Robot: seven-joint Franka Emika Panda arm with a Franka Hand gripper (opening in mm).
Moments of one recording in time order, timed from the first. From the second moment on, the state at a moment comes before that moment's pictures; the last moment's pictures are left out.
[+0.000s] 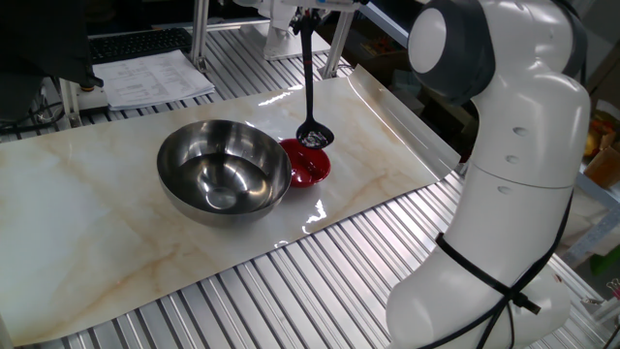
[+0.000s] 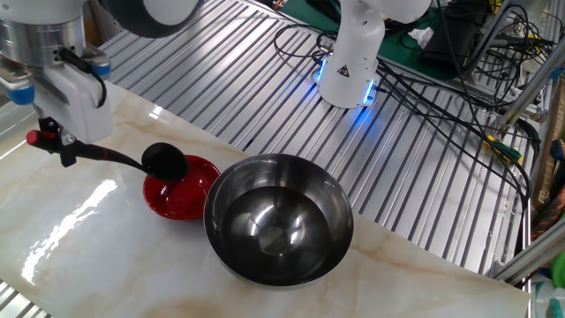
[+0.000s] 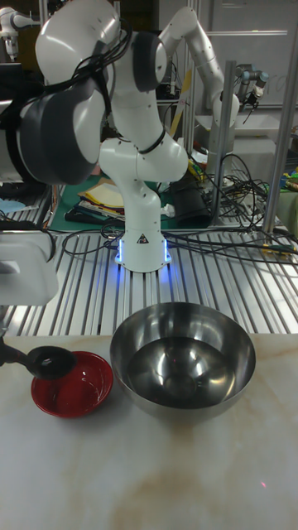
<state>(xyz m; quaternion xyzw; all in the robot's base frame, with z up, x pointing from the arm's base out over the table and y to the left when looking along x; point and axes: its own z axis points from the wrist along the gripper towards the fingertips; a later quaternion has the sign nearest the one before) 0.702 -0.195 0.348 0.07 0.99 0.02 0.13</state>
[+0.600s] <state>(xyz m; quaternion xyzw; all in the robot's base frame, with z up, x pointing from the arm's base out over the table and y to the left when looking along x) 0.700 -0.192 0.336 0.07 0.99 0.02 0.14</state>
